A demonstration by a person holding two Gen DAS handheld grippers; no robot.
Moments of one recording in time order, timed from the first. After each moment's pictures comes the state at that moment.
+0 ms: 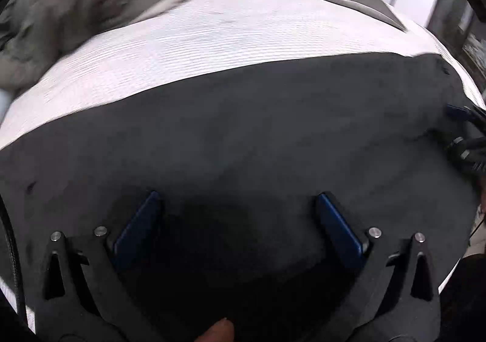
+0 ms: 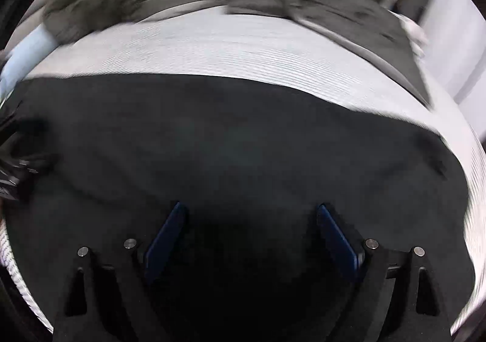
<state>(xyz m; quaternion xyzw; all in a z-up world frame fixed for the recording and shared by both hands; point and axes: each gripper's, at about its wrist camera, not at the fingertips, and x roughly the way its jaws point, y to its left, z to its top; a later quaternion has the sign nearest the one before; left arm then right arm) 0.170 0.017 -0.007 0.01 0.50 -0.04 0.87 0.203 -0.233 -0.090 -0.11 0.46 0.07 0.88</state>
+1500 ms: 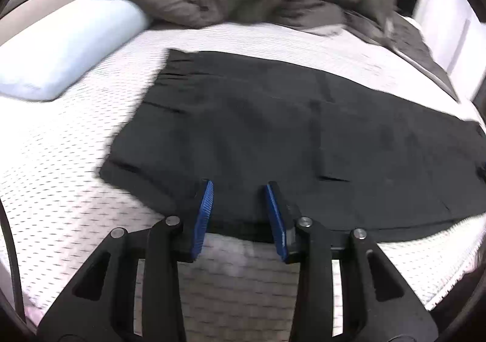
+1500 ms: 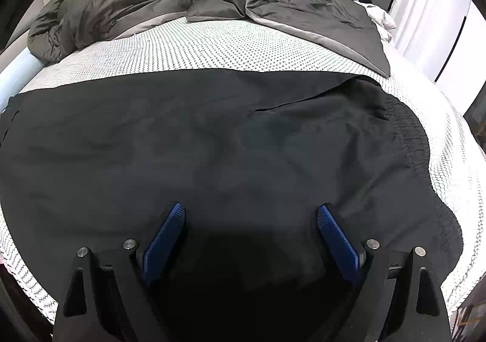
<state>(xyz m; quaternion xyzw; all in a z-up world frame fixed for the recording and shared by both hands) 0.037 0.307 0.007 -0.09 0.43 0.11 0.89 0.143 -0.292 -0.085 -0.09 0.44 0.05 0.89</state>
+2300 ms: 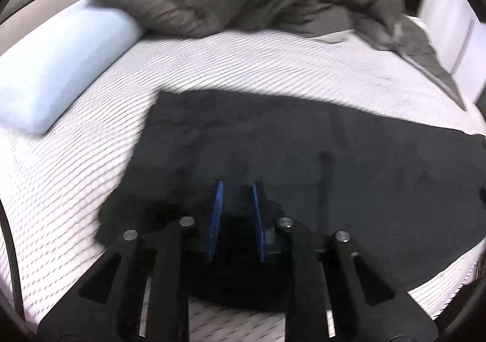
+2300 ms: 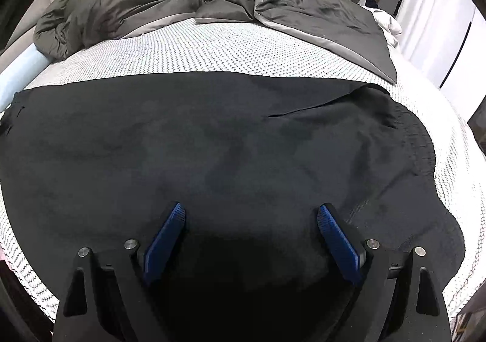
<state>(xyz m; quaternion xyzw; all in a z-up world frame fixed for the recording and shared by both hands) 0.110 0.313 0.013 -0.08 0.44 0.09 0.89 0.147 -0.284 -0.083 -0.10 0.44 0.06 0.89</state>
